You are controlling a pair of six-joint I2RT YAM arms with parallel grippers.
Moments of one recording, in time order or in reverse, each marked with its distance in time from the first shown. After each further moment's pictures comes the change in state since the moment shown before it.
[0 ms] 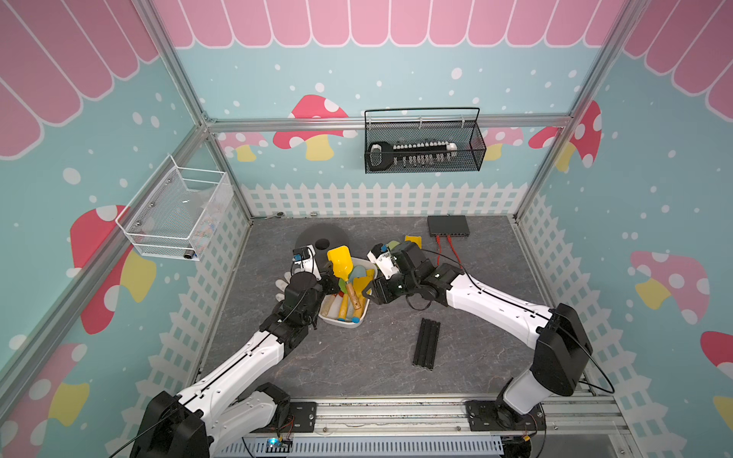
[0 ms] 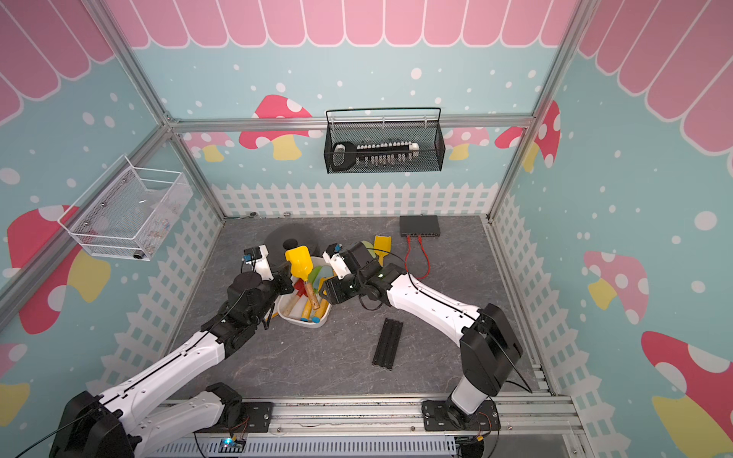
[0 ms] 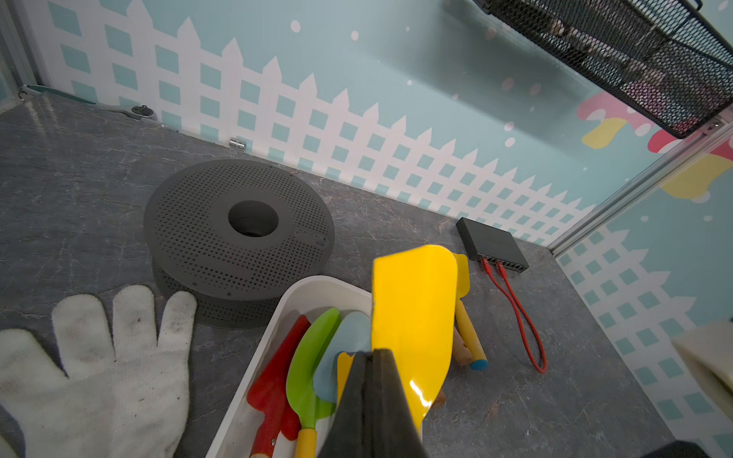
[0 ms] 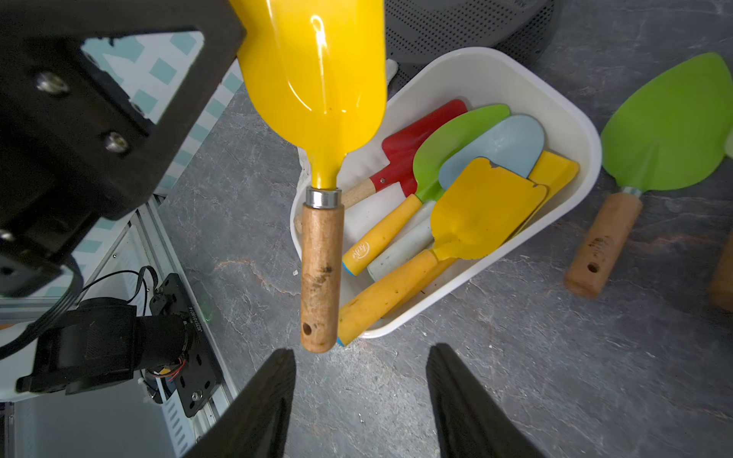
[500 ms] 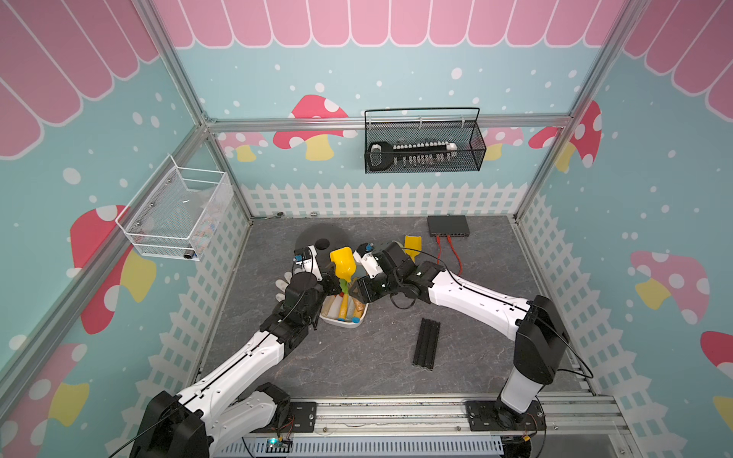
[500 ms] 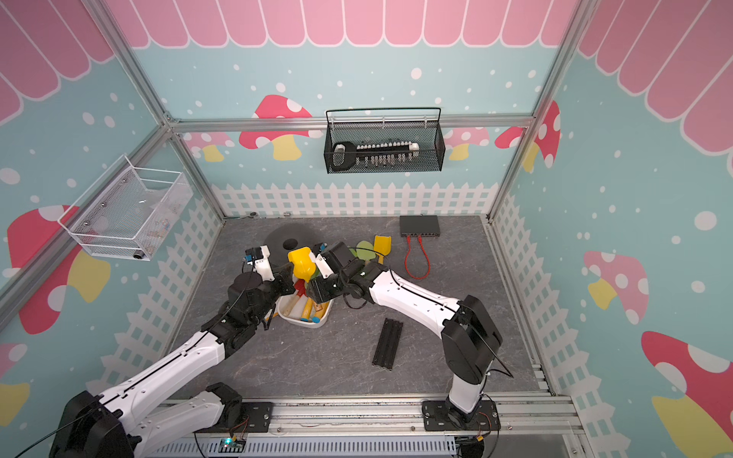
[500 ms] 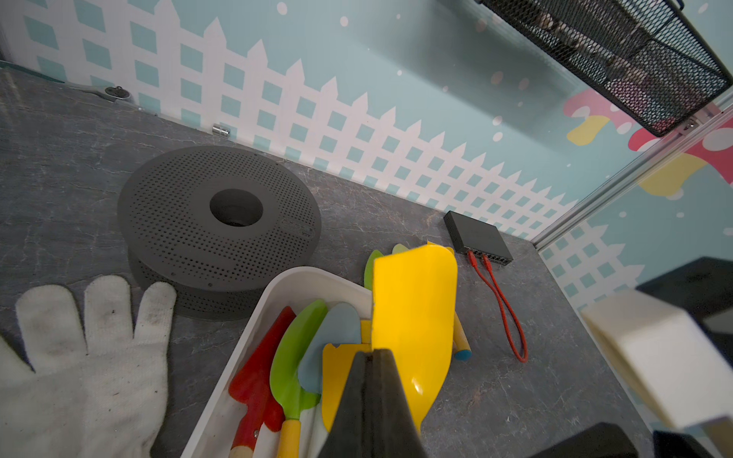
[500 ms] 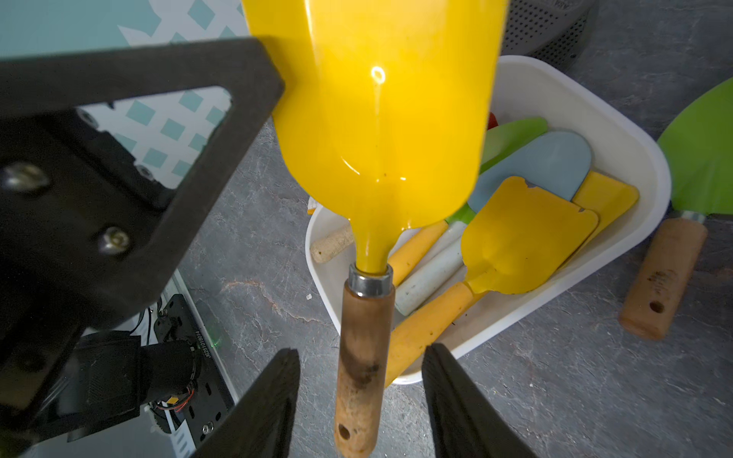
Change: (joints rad) left arm -0.004 0.000 0.000 -0.003 0.036 -0.028; right arm 0.058 0.116 0.124 -0.017 0.056 0.058
